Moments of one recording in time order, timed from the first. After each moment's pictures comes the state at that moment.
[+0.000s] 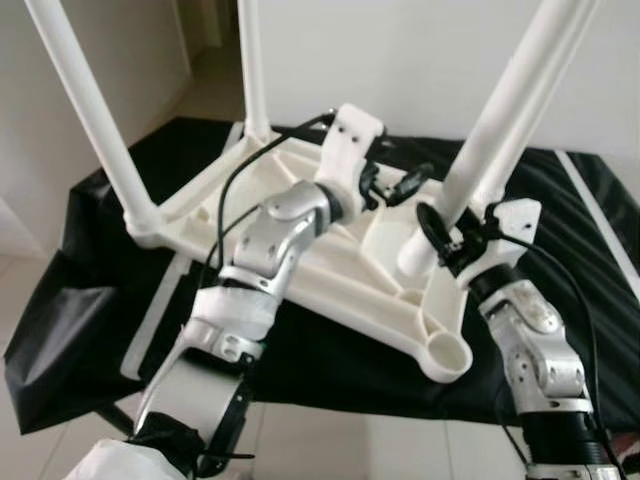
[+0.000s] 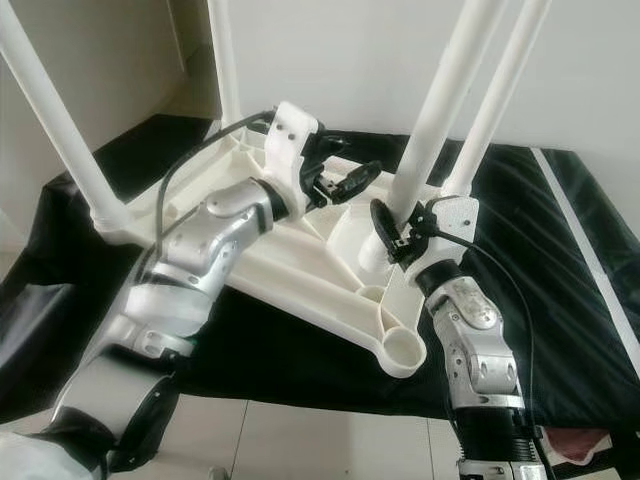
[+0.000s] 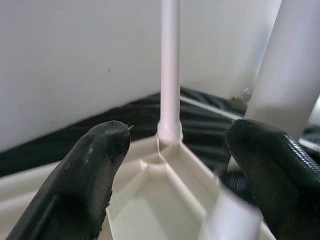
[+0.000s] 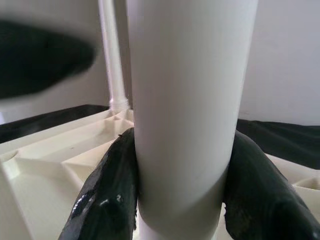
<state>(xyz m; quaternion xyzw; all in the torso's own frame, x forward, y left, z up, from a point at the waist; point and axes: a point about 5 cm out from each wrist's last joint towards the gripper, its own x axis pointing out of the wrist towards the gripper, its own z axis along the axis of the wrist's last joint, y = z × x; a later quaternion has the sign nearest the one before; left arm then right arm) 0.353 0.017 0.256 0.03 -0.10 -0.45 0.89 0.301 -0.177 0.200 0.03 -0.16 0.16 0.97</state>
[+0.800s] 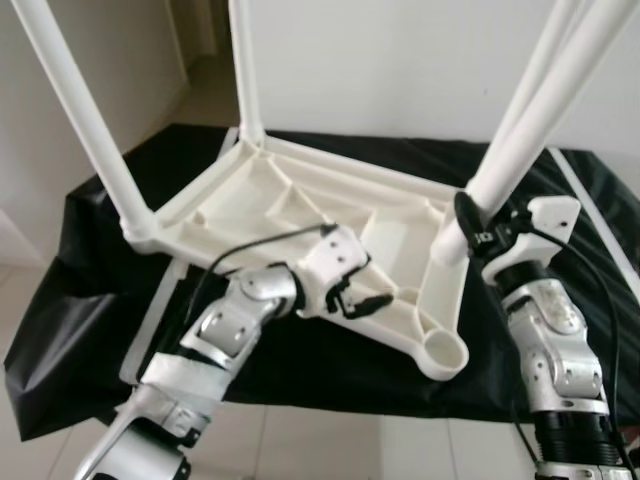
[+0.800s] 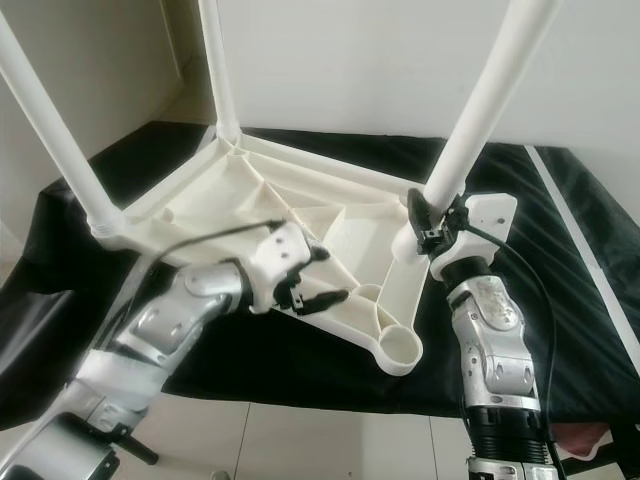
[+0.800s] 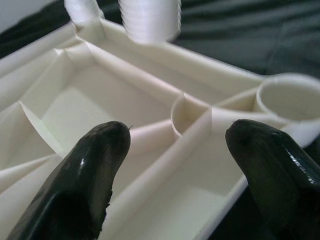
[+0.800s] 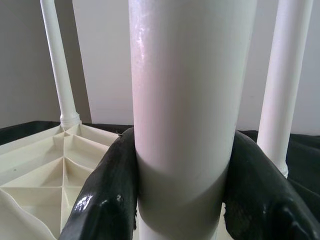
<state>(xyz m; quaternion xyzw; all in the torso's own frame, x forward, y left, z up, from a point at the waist) 0.309 0.035 0.166 0.23 0.01 -0.56 0.80 0.300 -0.199 0.206 0.02 -0.18 0.08 0.98</state>
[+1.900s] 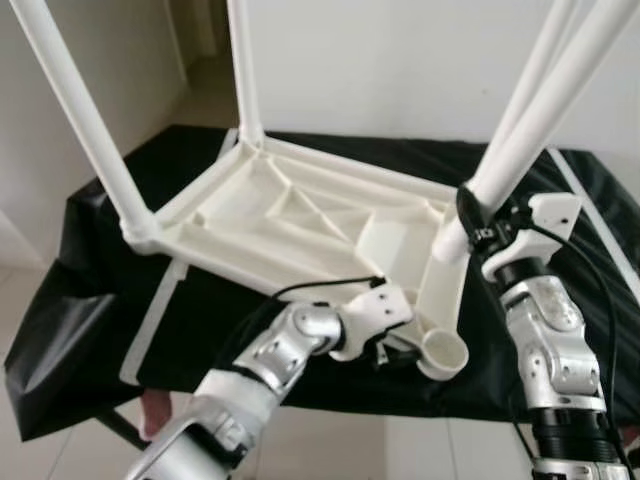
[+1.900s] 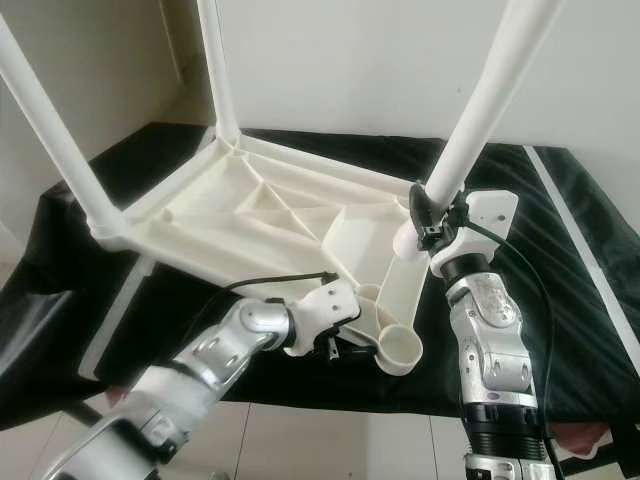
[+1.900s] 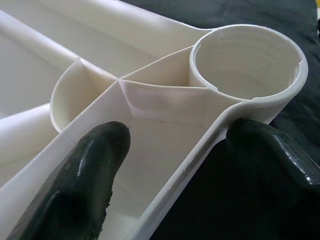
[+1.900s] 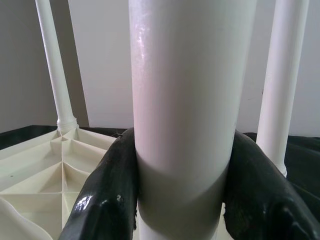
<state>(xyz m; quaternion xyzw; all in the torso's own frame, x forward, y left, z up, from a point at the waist) 0.296 -0.024 0.121 0.21 0.08 -0.60 0.77 0.301 -0.198 0.208 0.02 -0.18 0.07 0.98</state>
